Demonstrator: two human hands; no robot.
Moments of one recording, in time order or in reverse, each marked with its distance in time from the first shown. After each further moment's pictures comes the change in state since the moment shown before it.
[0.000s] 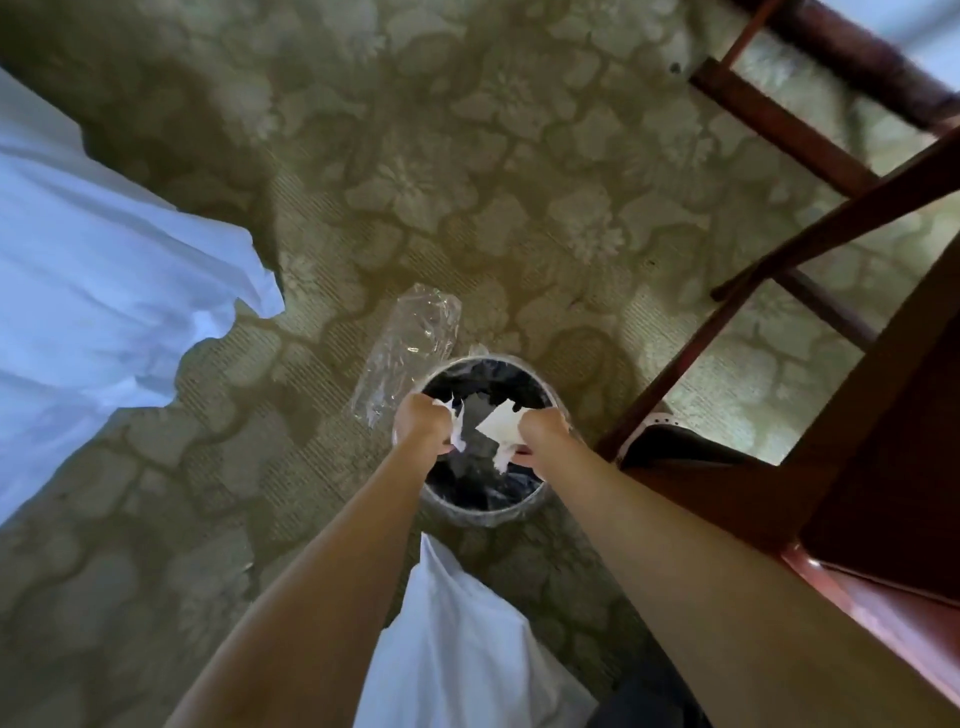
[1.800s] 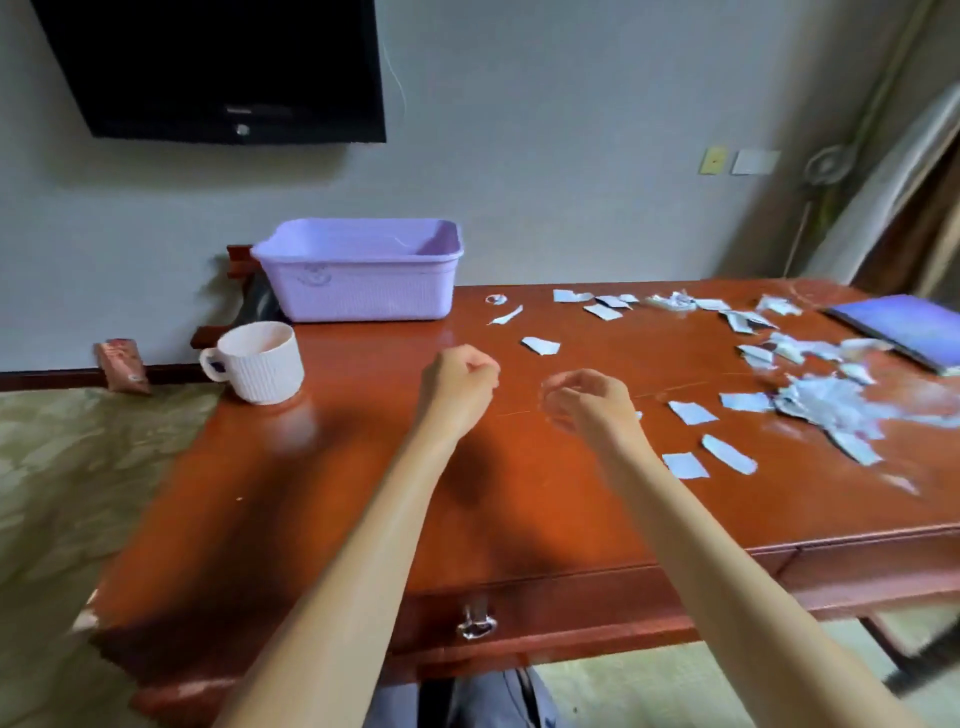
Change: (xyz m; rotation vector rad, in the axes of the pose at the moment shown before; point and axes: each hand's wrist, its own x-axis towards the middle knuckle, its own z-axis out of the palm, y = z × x) left_hand -0.601 0.053 0.241 0.296 -0.658 1.432; right_hand -0.337 0.191 -0.506 0.655 0.763 -0.904
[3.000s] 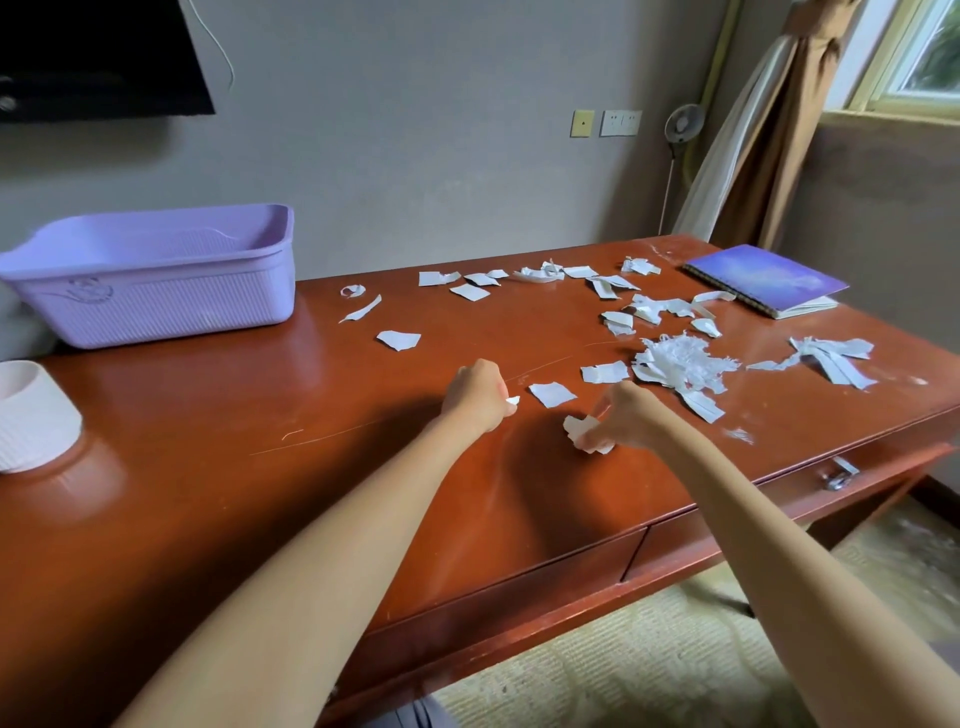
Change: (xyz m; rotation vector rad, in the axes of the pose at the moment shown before) left_hand 0.034 0.028 0.195 0.636 -0.265 0.182; right_hand 0.062 0.057 -0.190 -0.854 -0.051 0.267
